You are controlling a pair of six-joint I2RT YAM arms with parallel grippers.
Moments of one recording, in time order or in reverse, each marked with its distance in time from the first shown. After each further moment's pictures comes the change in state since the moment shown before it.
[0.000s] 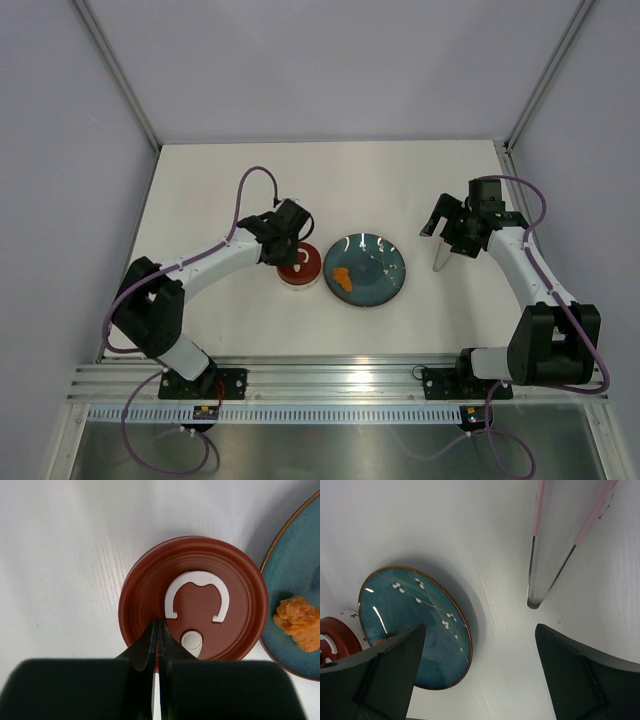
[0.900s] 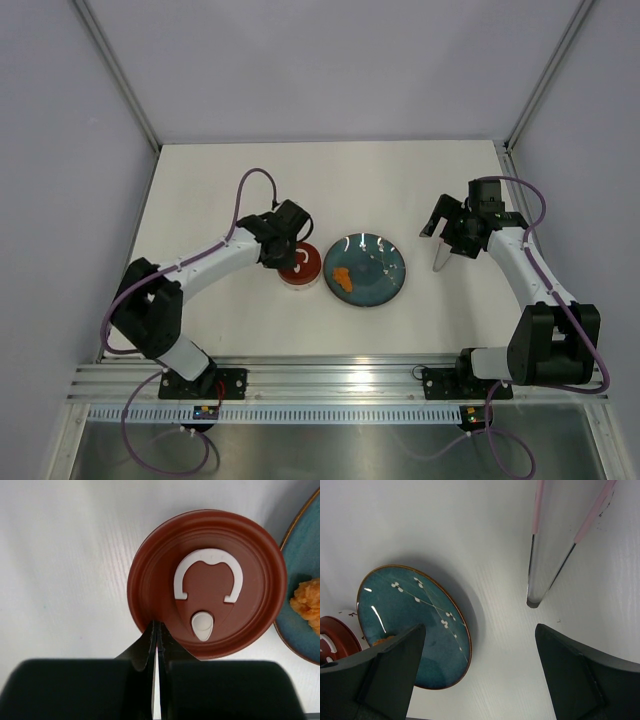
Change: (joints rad) left arm 0.000 -0.004 0.003 -0.068 0.010 -0.003; right arm 0.000 0.000 -0.005 0.001 -0.001 0.001
